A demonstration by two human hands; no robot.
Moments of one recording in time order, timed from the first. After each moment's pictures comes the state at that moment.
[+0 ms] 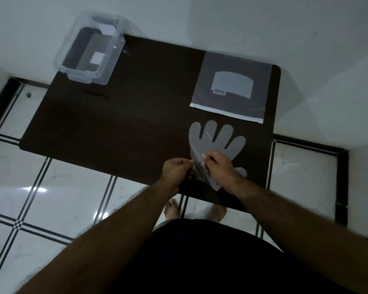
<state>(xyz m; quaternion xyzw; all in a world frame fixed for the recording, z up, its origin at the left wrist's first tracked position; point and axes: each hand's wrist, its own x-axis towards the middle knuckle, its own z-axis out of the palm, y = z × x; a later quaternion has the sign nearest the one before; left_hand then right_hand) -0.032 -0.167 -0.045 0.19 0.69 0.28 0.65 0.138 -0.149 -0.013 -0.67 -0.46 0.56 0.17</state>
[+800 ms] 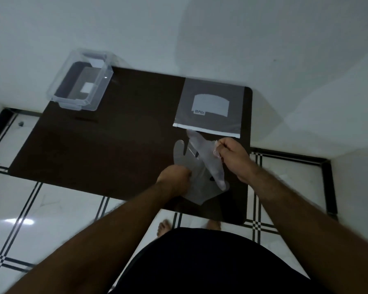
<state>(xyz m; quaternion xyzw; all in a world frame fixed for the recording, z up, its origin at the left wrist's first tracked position) 0.005 -0.128 0.001 0.74 0.58 -0.11 0.33 0.224 -0.105 0.056 -0.66 -0.49 0.51 0.26</state>
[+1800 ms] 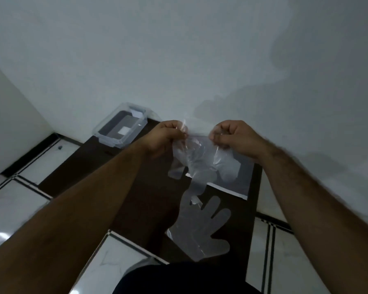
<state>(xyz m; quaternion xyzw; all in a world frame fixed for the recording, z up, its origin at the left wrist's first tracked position) -0.063 0.014 0.187 0.46 0.45 0.45 0.63 0.210 0.030 0.232 -0.44 -0.70 0.50 0.27</state>
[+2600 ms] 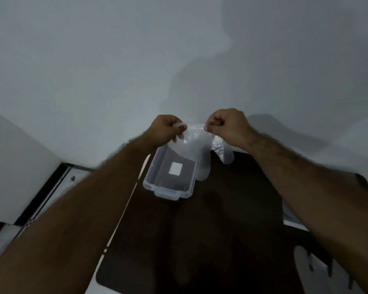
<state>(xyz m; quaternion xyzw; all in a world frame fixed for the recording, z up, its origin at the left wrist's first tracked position) -0.423 0.259 0.166 0.63 0.57 0.32 0.42 -0.164 0.257 0.186 -0.53 -0.74 0.29 0.30</state>
